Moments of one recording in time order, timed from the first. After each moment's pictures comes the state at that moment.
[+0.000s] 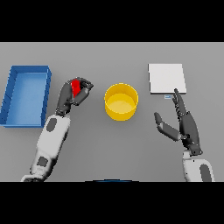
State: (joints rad) left arm -0.52 -0.02 0.06 -0.86 -0.21 0.16 -0.18; right arm 0.10 -0.09 0.09 -1.71 0.16 0.01 -0.09
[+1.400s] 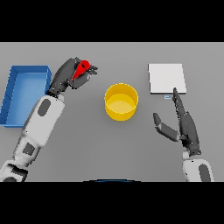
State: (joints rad) left arm -0.67 0.18 -0.18 -1.03 -0.29 0.01 -0.02; right arm 0.09 -0.10 0.10 -1.71 0.22 -0.01 -0.12
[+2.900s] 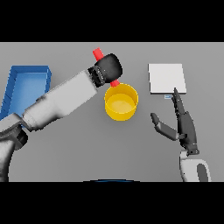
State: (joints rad) left arm -1.21 0.26 -0.99 -0.78 -1.08 -0.32 -0.10; right arm 0.09 -0.06 0.09 -1.70 0.20 -0.03 -0.09
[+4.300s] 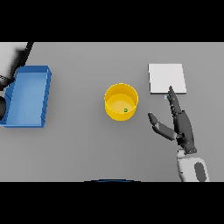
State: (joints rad) left arm -1.70 0.43 -0.63 -0.30 -0.93 -0.30 -0.08; right arm 0.07 -0.05 0.11 -1.69 0.18 -0.01 -0.13
